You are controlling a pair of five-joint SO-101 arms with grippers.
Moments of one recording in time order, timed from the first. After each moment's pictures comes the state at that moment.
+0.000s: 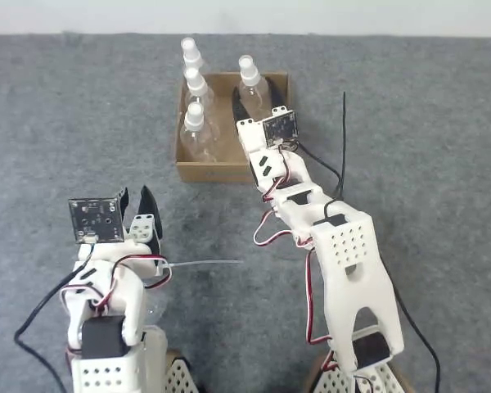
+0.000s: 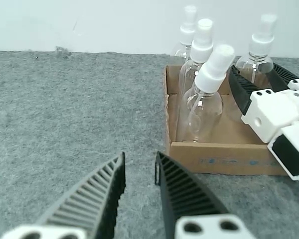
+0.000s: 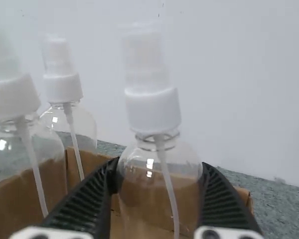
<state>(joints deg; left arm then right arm) -9.5 -98.5 84.1 52.5 5.0 -23.6 54.3 2.5 -54.3 2.2</state>
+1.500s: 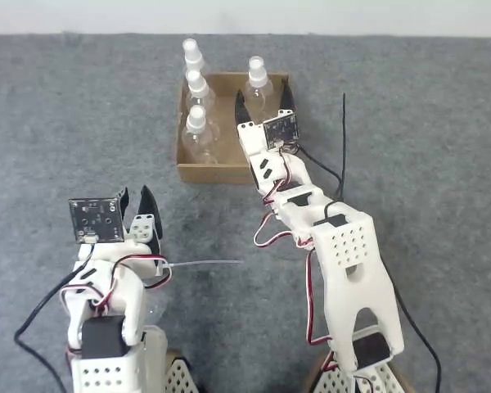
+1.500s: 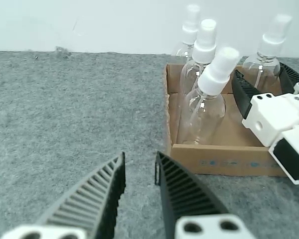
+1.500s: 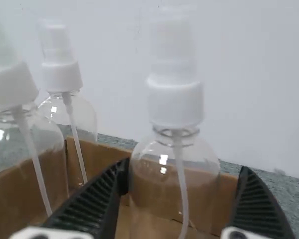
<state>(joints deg) -9.5 -98.5 84.1 52.5 4.9 -23.6 54.2 4.7 -54.5 2.0</state>
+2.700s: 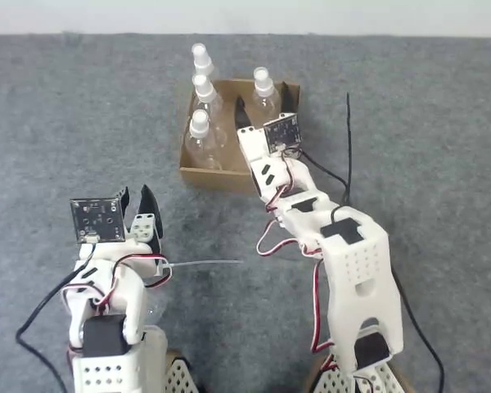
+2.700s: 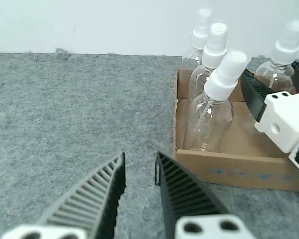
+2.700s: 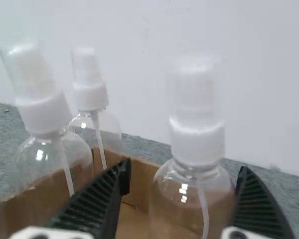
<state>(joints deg) -9.5 -98.5 85.3 50.9 4.7 -24.6 39.0 22.0 -54.4 2.1</state>
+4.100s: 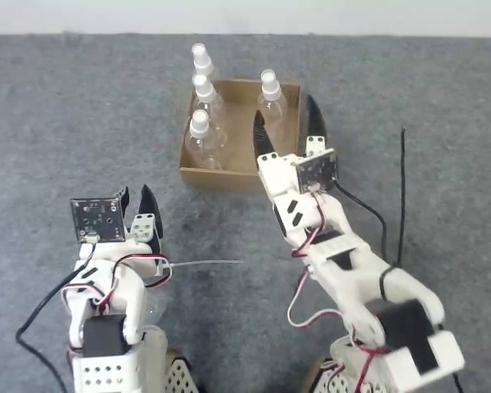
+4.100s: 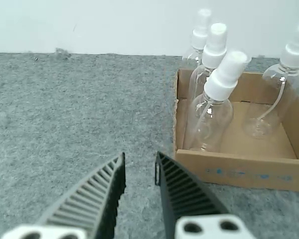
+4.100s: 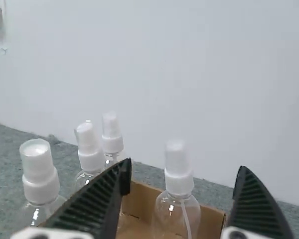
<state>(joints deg) -9.5 -98.5 85.3 50.9 4.7 -24.7 -7.5 63.7 -54.4 2.3</state>
